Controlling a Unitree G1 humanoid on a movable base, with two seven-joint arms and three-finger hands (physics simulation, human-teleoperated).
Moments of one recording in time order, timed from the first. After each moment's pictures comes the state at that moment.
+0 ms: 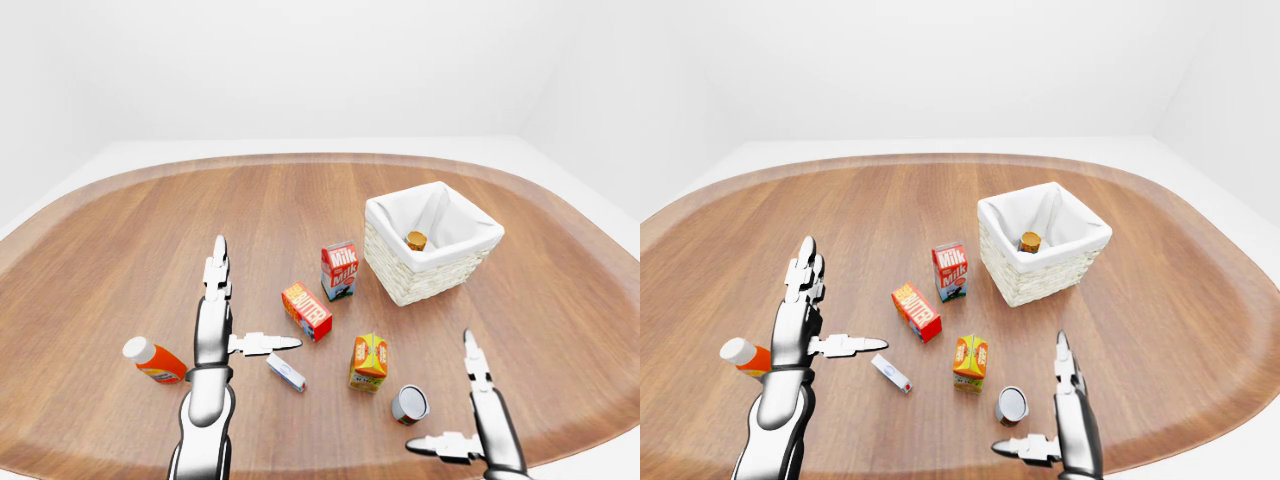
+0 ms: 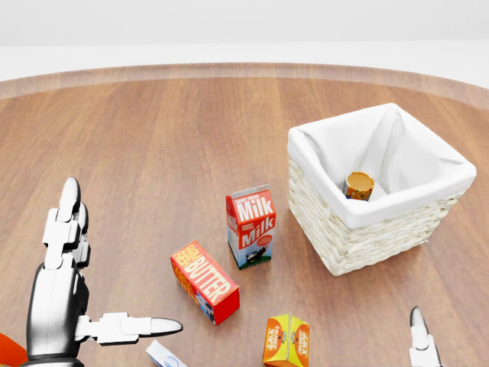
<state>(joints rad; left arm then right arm) 0.16 0.01 0.00 -0.30 0.21 -0.09 0.04 0.71 0.07 -0.06 -0.41 -0.51 -0.09 -0.02</state>
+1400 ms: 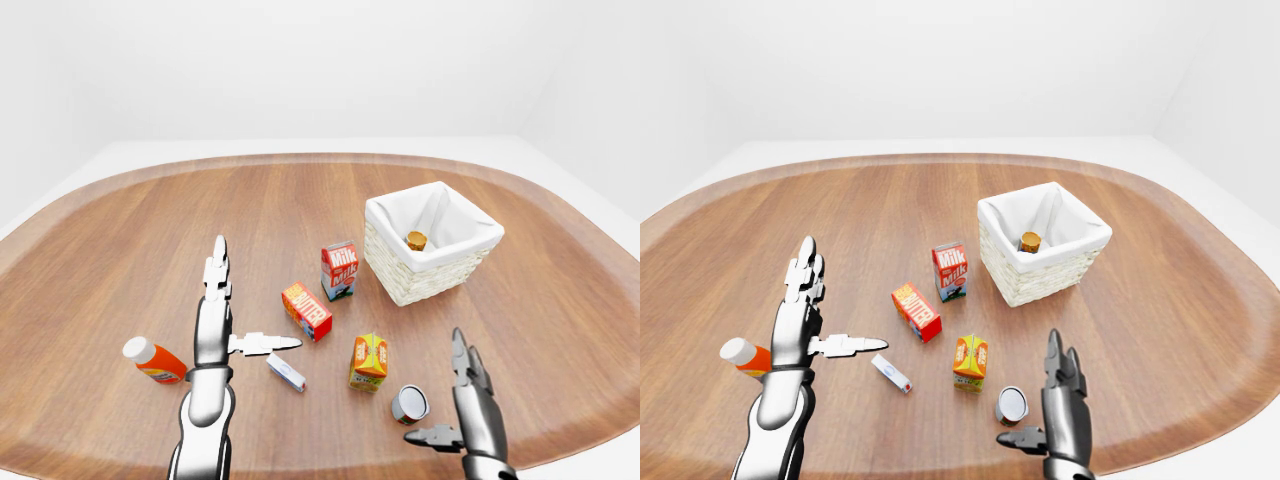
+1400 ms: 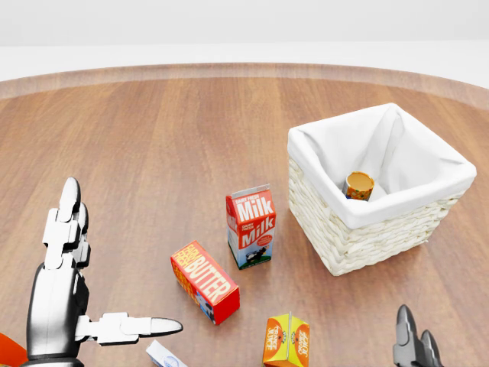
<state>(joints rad) 0.16 0.01 0.00 -0.30 0.21 -0.09 0.04 0.58 0.01 -0.01 -0.18 -0.72 -0.09 -0.25</state>
